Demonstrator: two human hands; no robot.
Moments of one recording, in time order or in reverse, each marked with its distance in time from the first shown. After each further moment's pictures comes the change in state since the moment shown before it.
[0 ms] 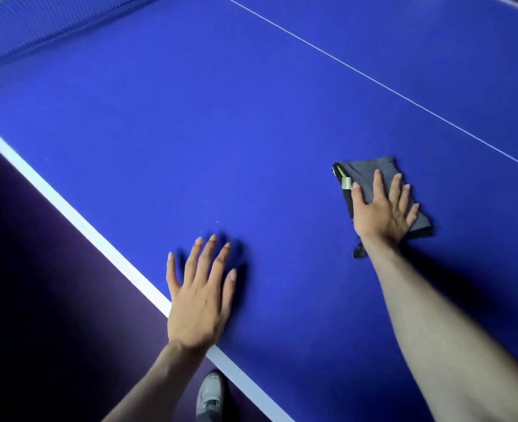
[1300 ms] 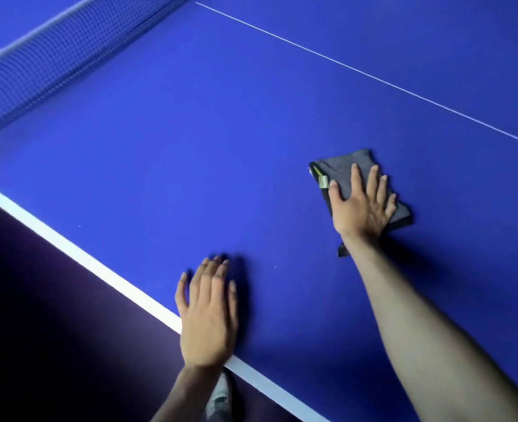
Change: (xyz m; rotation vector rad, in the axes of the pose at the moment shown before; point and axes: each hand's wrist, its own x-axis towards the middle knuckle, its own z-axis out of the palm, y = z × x) left_hand 0.072 -0.110 -0.015 -0.195 0.045 -0.034; right_hand -0.017 -0.156 0.040 0.002 0.086 0.025
